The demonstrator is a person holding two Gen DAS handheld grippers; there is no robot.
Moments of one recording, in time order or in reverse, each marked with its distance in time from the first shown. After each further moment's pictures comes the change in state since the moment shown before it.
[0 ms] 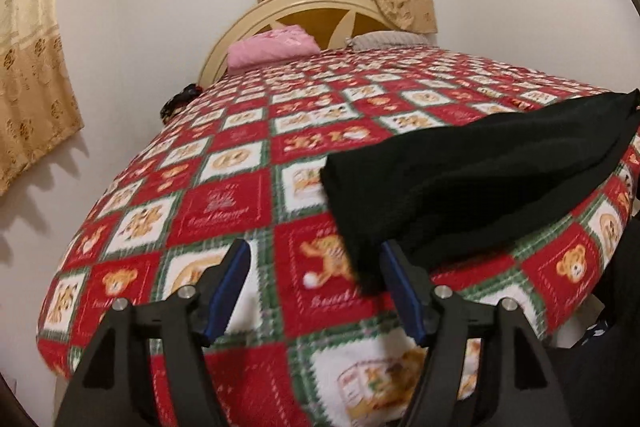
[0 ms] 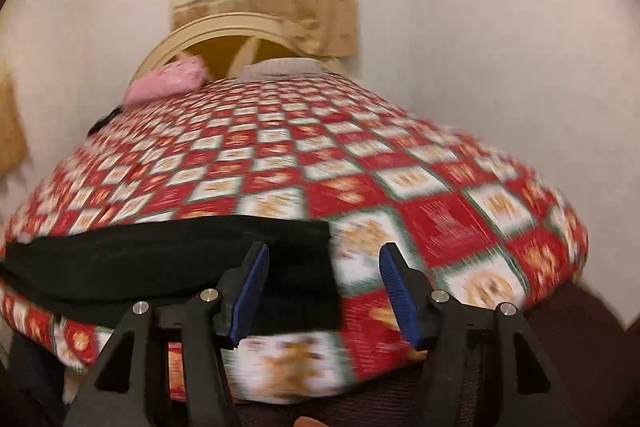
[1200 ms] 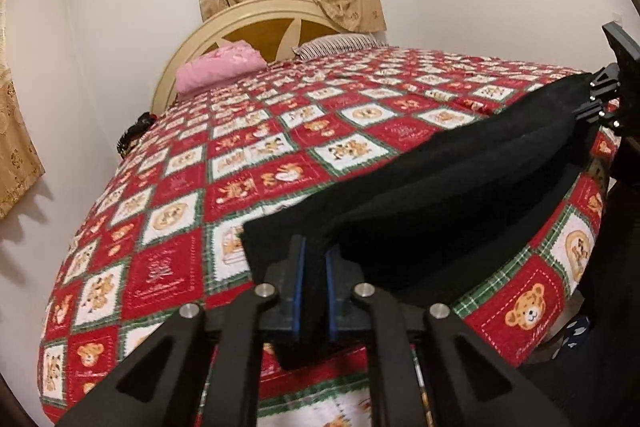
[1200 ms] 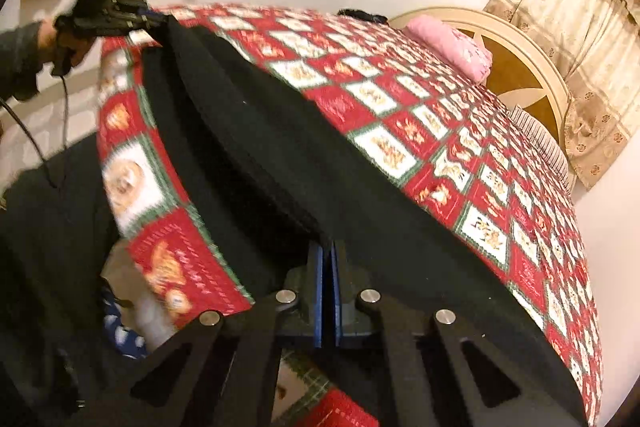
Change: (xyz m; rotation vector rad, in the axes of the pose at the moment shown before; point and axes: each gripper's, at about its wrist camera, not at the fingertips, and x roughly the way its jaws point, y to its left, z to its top) left arm 0.001 -0.043 0.043 0.138 -0.031 -0.142; right arm 0.042 0.356 -0.042 -0.778 0.085 0.489
